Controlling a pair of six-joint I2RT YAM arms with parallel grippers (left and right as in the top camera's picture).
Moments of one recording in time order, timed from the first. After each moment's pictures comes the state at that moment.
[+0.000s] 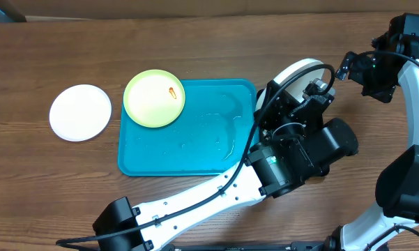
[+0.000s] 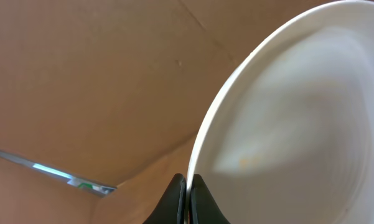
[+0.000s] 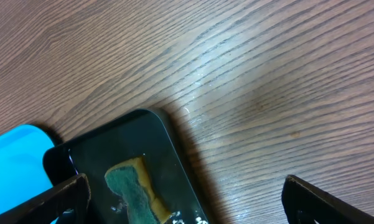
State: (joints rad) left arm -1.15 1.77 1.63 -0.47 -1.24 0.14; right arm -0.22 1.88 1.72 -1.13 -0.18 0.25
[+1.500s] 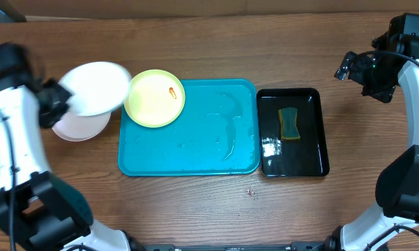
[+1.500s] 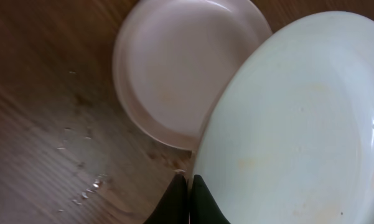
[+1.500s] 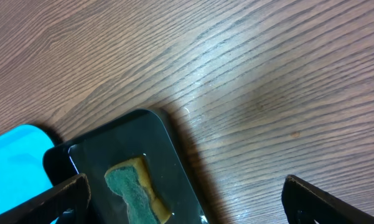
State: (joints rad) left arm 0.49 1.78 1.63 -1.14 0.06 -0.50; right arm -0.22 1.88 1.72 -1.13 -0.18 0.25
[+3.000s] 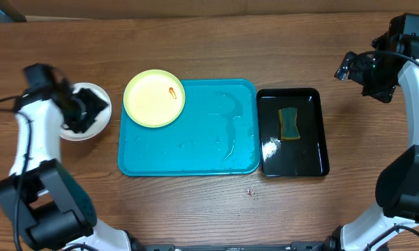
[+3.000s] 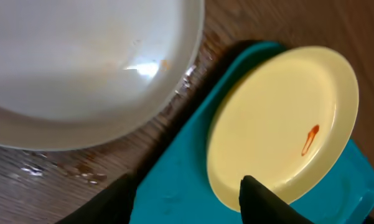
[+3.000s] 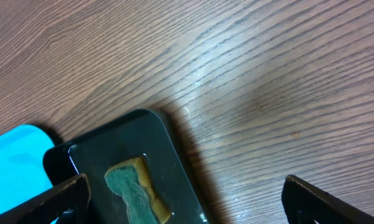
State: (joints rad) left arm 0.38 1.77 1.33 -0.82 0.31 -0.42; right arm -0.22 1.88 1.72 -1.13 -0.18 0.25
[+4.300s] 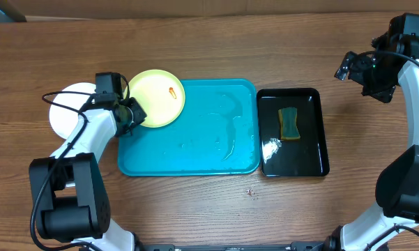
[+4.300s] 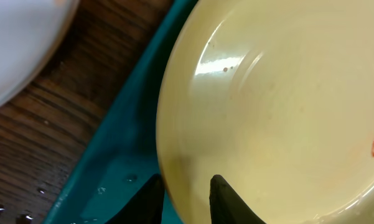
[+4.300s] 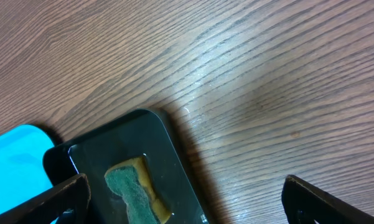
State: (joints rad) left arm 0.08 1.77 1.06 -0.47 0.05 -0.53; right arm -0.22 1.88 1.72 -1.13 -0.18 0.25
